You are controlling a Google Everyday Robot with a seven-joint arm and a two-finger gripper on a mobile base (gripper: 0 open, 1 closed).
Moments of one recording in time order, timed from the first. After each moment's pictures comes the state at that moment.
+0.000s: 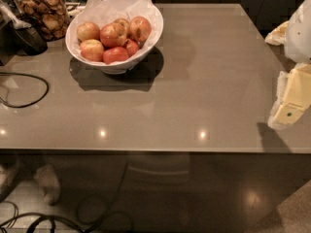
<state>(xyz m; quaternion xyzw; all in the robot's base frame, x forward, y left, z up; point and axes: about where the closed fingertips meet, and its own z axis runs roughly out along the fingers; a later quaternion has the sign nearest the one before) 0.438 -0.217 0.976 -0.60 0.78 -0.03 0.16</state>
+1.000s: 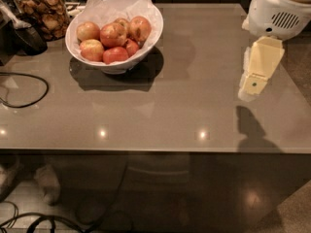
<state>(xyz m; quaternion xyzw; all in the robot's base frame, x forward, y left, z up) 0.490 -0.184 0.982 -0.60 0.79 -0.04 0.12</state>
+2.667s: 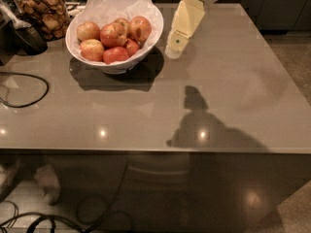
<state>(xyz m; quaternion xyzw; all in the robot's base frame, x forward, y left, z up) 0.572 -0.063 1.017 -0.58 0.78 0.02 0.21</state>
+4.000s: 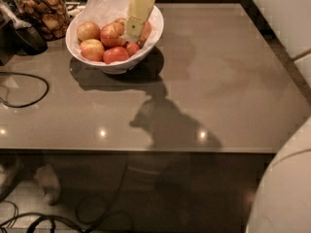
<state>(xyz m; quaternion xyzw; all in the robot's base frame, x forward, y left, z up) 0.627 0.024 1.031 -0.61 0.75 -0.01 0.24</state>
